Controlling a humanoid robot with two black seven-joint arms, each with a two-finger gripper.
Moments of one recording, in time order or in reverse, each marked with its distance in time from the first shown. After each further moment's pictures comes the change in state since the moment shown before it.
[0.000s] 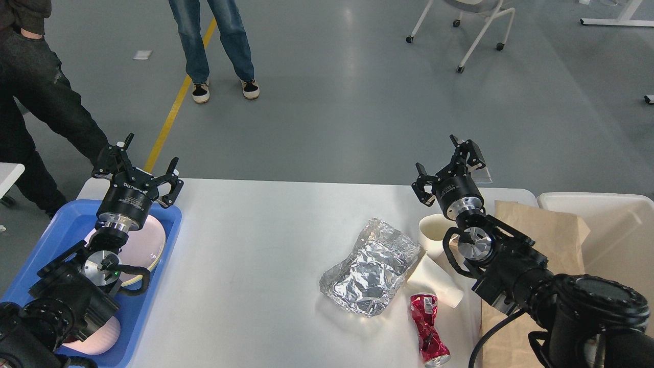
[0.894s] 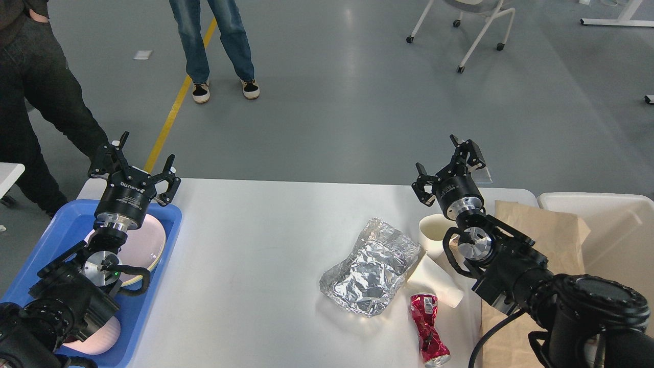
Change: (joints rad) left arm 0.000 0.000 0.000 0.000 -0.001 -0.002 -0.011; right arm 0.000 0.000 0.000 0.000 0.000 0.000 0.000
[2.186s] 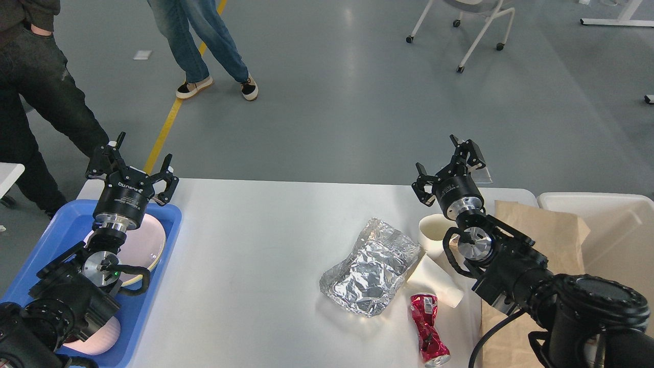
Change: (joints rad) left arm -0.002 -0.003 0.000 0.009 -0.023 -0.001 -0.001; right arm 0.000 0.000 0.000 0.000 0.000 0.000 0.000
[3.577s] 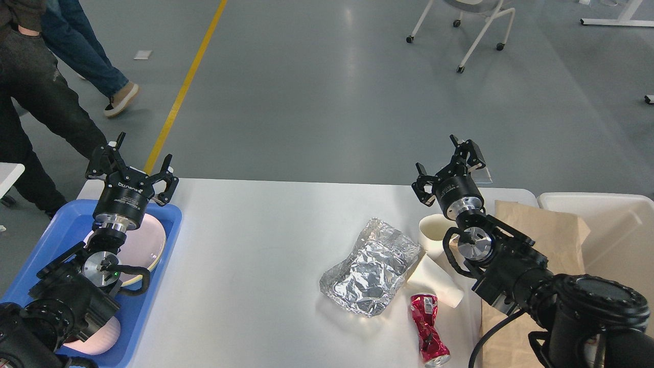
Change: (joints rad) left arm 0.001 0.000 0.000 0.000 0.000 0.000 0.000; right arm 0.000 0.000 0.000 0.000 0.000 0.000 0.000
